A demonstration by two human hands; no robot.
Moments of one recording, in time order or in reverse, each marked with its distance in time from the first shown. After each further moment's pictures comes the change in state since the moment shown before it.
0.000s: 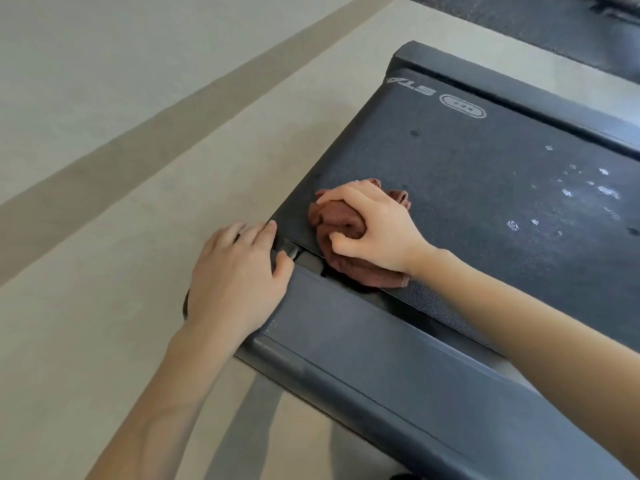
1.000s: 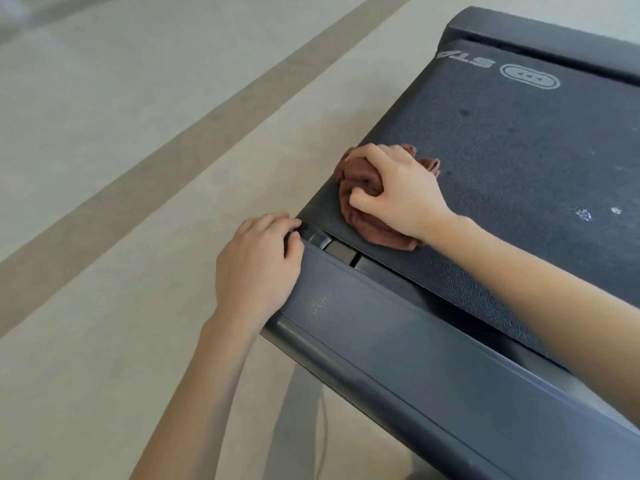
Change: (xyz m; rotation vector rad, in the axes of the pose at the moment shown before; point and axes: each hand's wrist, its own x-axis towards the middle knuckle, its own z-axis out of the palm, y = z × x) left_hand -0.004 -0.001 0.000 -0.125 0.105 -0.180; right_hand 0.030 0.004 0.004 -0.103 0.078 0.074
